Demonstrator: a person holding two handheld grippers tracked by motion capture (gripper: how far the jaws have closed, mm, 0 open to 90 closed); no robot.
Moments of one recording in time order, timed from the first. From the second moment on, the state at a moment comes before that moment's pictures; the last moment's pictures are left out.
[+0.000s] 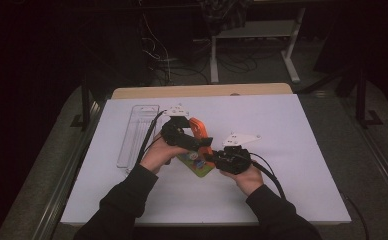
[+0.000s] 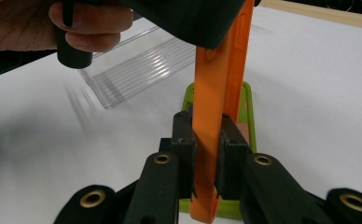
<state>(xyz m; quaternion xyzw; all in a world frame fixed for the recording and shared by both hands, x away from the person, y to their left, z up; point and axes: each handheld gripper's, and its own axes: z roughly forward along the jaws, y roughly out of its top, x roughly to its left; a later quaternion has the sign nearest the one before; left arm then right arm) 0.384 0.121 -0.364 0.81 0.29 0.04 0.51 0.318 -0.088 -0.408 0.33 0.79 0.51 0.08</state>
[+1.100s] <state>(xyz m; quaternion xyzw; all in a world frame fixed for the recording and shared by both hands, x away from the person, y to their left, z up) 0.377 0.121 -0.361 0.81 0.27 0.07 0.51 0.317 -0.080 -0.414 0.32 0.81 0.48 0.10</state>
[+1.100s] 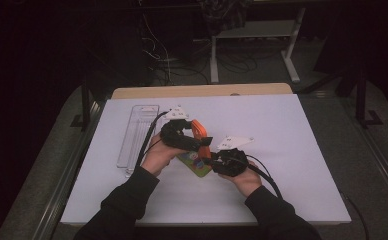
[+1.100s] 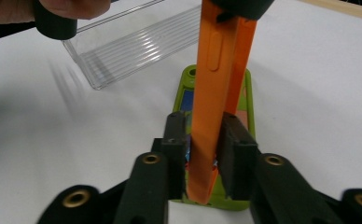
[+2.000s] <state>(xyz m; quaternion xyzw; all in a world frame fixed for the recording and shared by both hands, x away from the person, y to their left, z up) 0.408 0.165 -0.307 0.80 0.30 0.13 0.50 0.308 -0.144 -0.417 0.38 0.82 0.41 0.15</state>
